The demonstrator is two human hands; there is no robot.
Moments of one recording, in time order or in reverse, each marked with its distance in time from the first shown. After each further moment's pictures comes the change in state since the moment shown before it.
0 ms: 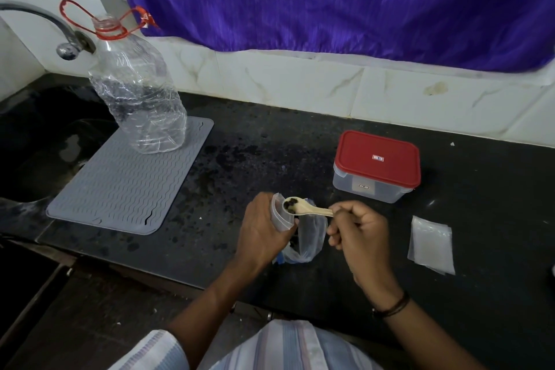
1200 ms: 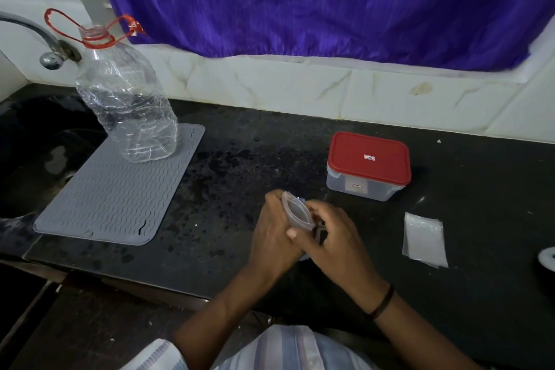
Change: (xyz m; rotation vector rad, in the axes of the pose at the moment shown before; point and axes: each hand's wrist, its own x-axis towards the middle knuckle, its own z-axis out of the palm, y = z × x) left_hand -0.005 0.046 0.000 -0.022 -0.101 0.014; right_hand -0.003 0.019 0.012 -0.464 -0.235 -0.352
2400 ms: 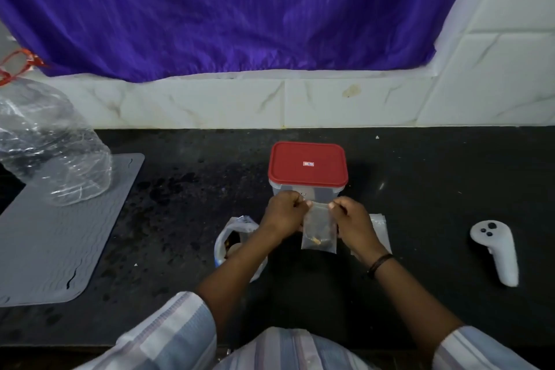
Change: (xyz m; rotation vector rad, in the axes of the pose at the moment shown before) left_hand 0.089 0.036 0.121 -0.123 -0.462 -0.258; right_hand 0.026 0.136 -0.088 0.178 0.196 0.496
